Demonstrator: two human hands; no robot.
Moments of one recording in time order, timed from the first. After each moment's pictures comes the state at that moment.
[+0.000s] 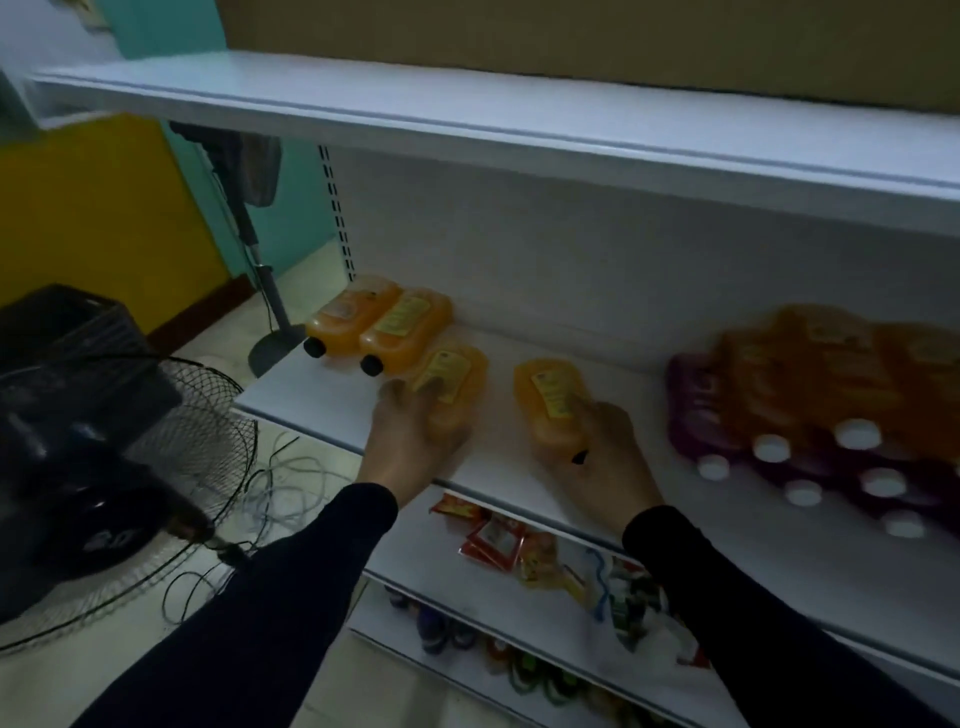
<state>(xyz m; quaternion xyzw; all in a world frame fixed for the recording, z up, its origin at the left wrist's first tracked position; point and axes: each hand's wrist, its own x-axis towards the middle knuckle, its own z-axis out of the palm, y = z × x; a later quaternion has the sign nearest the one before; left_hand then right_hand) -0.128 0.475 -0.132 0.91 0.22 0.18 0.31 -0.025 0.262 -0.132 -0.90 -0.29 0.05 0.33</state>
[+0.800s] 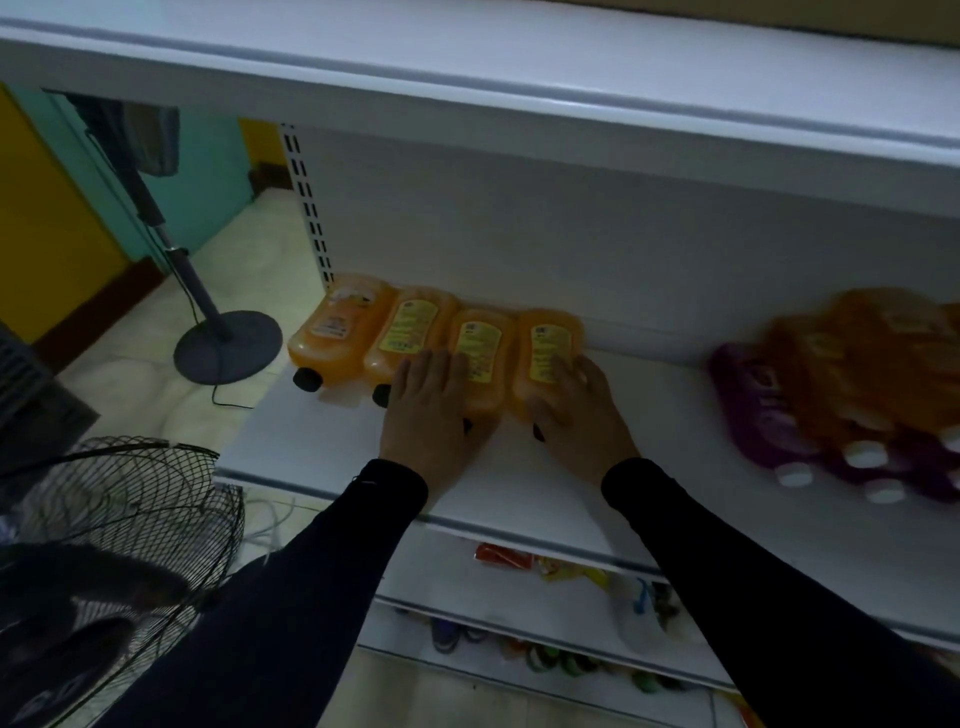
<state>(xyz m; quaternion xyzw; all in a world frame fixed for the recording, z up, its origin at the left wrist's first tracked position) -0.061 0.561 -0.153 0.99 0.06 0.13 0.07 0.017 0.379 -0.149 -0.94 -0.25 0.05 0.21</state>
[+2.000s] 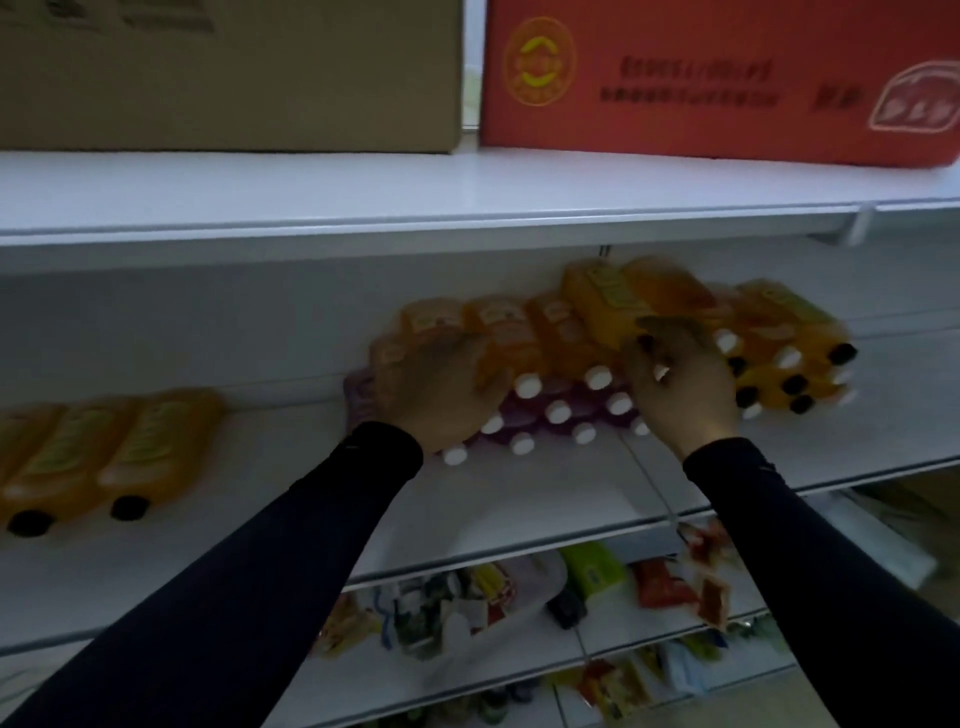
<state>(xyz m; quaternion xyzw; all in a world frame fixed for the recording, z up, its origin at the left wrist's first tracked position) 0.012 0.153 -0.021 0.93 -0.23 0.16 0.23 -0.007 -0.093 -0.029 -0.90 -0.02 -0.34 0.29</state>
